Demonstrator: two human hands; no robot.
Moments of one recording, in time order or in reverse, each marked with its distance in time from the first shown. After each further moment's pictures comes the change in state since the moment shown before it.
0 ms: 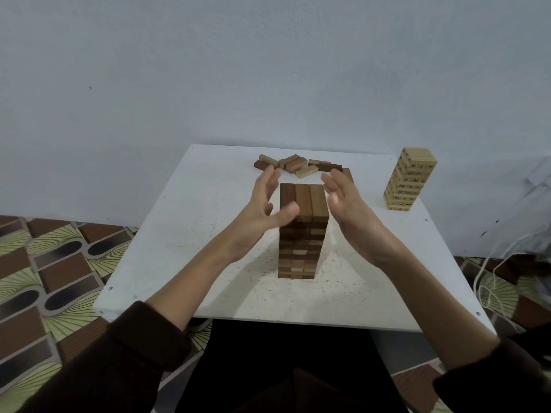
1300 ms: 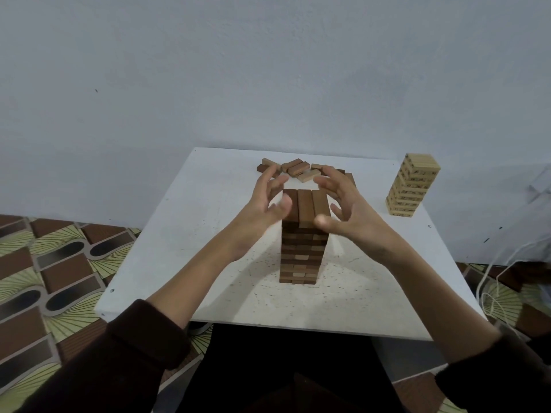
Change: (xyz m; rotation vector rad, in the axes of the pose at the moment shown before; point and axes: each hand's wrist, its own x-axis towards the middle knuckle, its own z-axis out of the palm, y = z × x) left_hand 0.004 0.008 -0.004 0.025 0.039 0.014; right_hand 0.010 -0.006 -0.007 -0.186 -0.038 -0.035
